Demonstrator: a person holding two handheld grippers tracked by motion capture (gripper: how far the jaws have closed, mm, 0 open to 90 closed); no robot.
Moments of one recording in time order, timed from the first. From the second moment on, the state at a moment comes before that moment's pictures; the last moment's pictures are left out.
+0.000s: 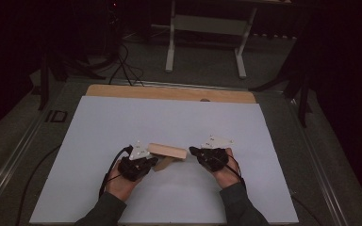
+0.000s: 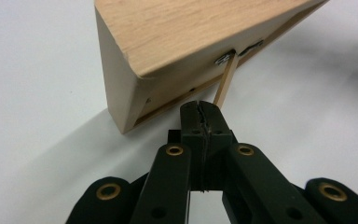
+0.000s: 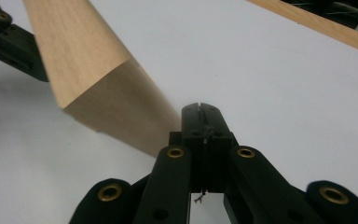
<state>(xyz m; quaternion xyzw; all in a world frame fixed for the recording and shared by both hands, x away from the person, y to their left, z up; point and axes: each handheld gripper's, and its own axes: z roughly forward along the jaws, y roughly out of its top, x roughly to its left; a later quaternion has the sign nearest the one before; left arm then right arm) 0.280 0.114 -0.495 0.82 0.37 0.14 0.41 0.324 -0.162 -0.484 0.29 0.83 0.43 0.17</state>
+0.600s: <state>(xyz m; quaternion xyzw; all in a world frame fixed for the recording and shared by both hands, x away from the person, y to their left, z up) 0.280 0.108 -0.494 0.82 0.37 0.17 0.40 0.329 -0.147 -0.486 0.31 0.82 0.45 0.18</state>
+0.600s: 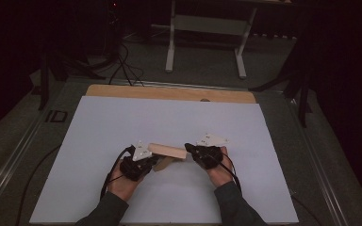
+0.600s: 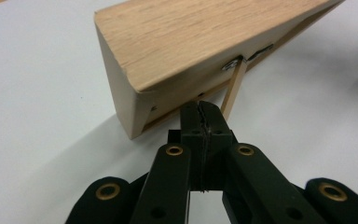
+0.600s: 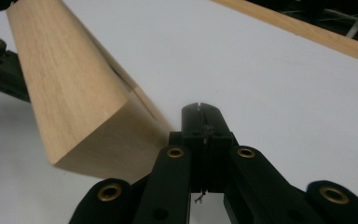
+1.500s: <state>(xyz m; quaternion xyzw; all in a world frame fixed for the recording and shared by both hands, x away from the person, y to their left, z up) 0.286 0.101 -0.491 0.81 0.38 0.17 0.41 0.328 -0.146 -0.488 0.30 0.82 0.46 0.16</state>
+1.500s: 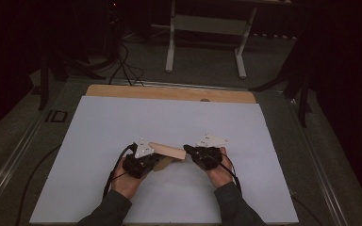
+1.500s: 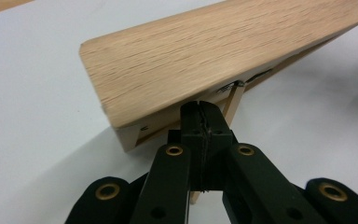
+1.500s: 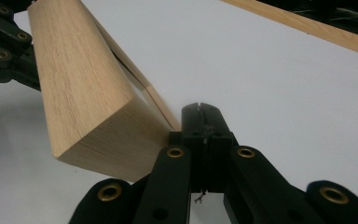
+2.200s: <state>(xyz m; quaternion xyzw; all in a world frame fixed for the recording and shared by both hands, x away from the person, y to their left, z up) 0.281 0.093 -0.484 0.82 0.36 0.16 0.42 0.320 -0.142 -0.488 0.28 0.83 0.45 0.17</state>
